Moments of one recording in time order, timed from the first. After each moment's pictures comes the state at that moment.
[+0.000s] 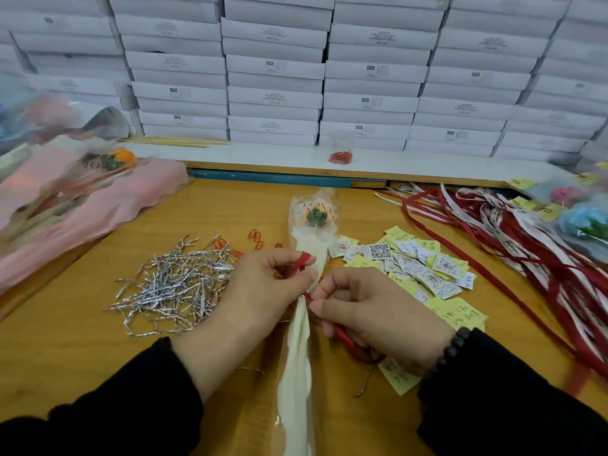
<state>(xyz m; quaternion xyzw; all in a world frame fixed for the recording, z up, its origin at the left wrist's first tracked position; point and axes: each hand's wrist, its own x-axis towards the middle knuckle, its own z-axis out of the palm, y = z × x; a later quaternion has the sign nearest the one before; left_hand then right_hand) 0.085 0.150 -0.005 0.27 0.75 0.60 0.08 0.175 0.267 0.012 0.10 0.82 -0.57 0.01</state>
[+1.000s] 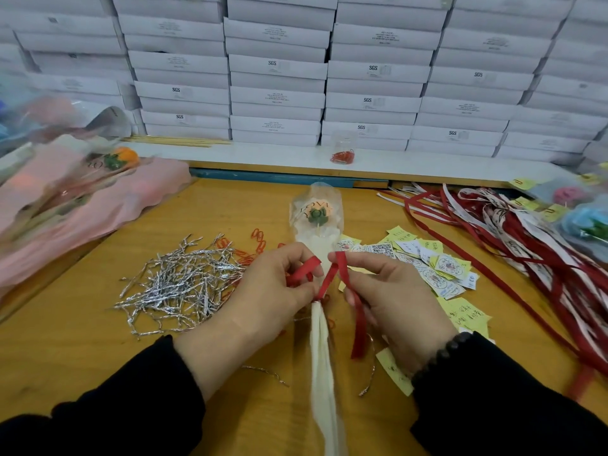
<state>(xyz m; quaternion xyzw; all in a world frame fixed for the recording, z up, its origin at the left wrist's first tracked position) 0.083 0.148 -0.007 0.35 0.77 0.53 0.10 0.169 0.272 -0.002 0.18 0.66 -0.71 -0.15</state>
